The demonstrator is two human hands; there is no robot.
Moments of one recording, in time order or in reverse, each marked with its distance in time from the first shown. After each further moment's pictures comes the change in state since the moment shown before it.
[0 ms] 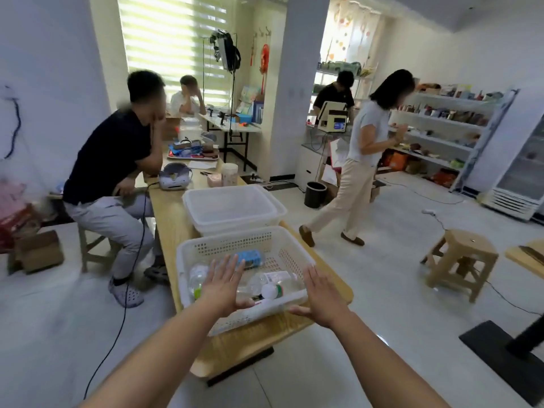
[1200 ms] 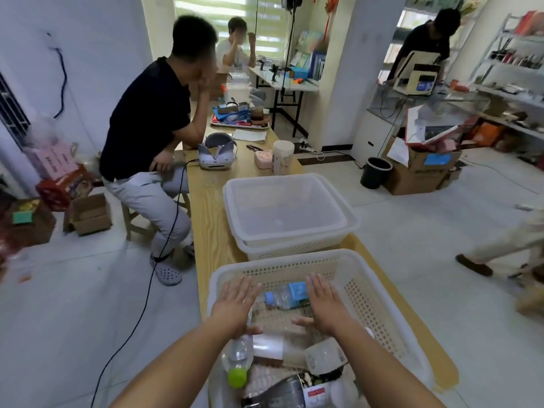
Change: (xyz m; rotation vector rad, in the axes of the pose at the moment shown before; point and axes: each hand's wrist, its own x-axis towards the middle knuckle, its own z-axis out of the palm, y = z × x) left_hand 0.185 -0.152 0.090 -0.002 -0.293 -0.031; right_hand 0.298 -0.060 0.089 -0.041 -0.309 -0.159
